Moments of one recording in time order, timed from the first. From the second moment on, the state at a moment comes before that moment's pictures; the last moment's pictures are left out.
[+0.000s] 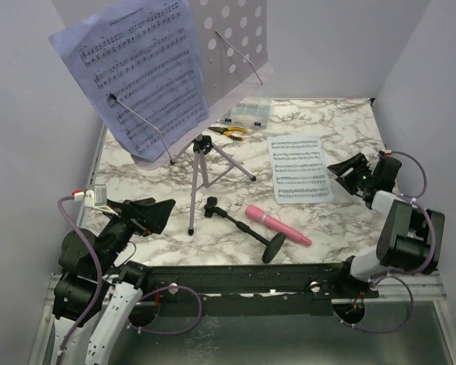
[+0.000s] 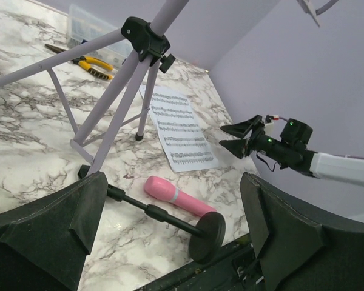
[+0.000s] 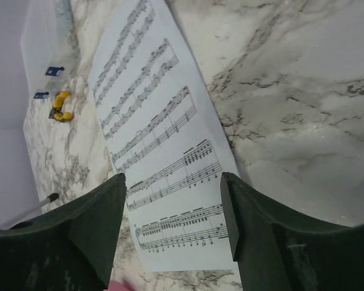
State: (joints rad) left arm -0.30 0.17 0.80 -0.61 0.18 -0.68; right arm -0.32 1.40 0.57 0.27 -0.47 0.67
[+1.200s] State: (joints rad) left arm -0.21 0.11 0.73 -0.57 0.36 -0.61; right arm -0.20 1.80 0.74 0.37 -0.85 0.62
